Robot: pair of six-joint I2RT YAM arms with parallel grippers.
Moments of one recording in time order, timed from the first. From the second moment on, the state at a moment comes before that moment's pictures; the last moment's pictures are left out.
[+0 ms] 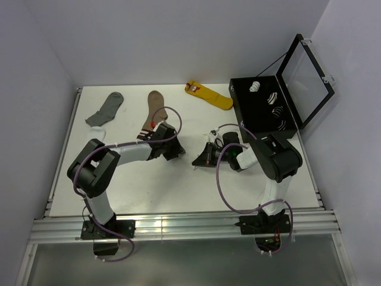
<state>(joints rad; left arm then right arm) -0.65 1.77 0.96 -0.05 -0.02 -1.05 0.39 1.87 0.58 0.69 -0.77 0.77</state>
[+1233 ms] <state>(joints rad) -0.65 1.84 1.13 -0.36 0.02 -0.83 0.94 1.40 0.65 0.15 0.13 0.15</state>
